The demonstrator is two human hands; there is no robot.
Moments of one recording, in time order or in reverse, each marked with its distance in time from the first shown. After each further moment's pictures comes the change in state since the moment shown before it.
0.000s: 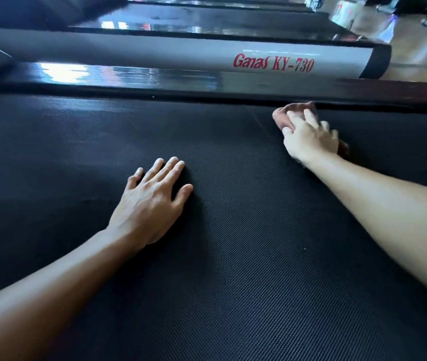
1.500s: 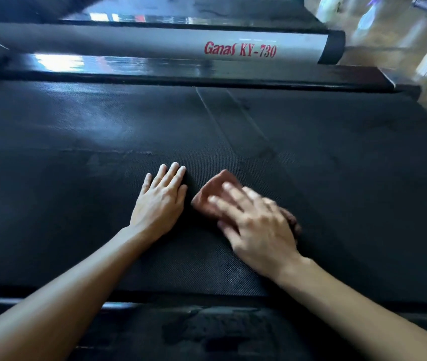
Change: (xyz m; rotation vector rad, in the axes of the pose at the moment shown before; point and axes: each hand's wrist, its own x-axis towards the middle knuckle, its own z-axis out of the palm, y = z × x) left_hand -0.122 0.162 0.014 -0.046 -0.015 -0.040; right_hand -0.310 0.086 -0.077 -0.048 0.028 -0.515
